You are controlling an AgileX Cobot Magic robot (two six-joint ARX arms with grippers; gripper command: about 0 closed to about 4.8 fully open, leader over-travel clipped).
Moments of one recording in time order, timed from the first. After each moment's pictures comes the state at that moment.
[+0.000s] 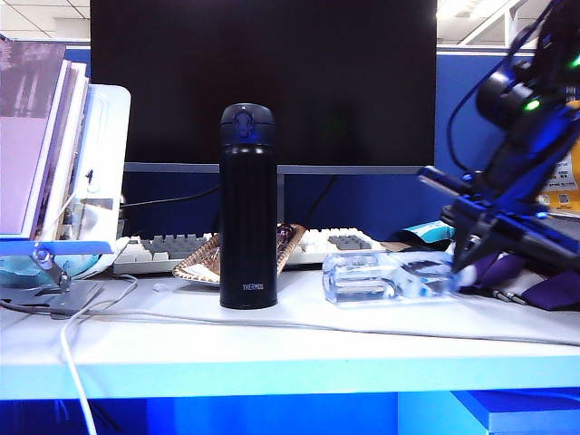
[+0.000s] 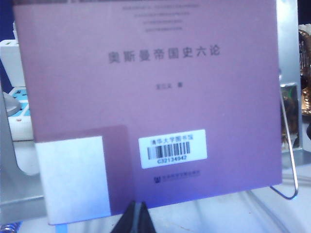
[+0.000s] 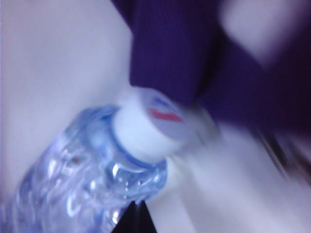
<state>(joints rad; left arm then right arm) -0.06 0.01 0.01 -0.15 -0.06 0.03 0.14 1.82 1.17 -0.31 -0.24 0.75</state>
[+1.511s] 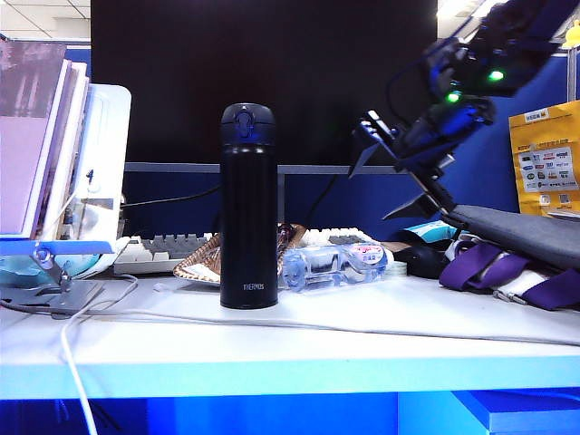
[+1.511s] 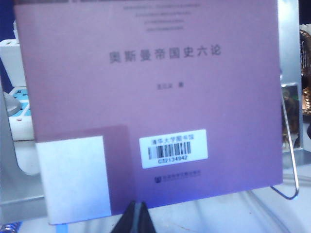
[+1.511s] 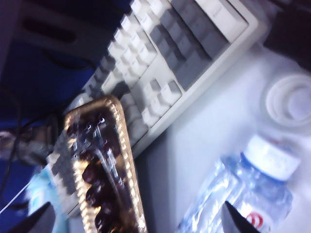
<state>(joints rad) -0.06 0.00 0.01 -0.15 -0.06 0.03 0.21 2.03 1.53 -0.02 -0.30 0.95</state>
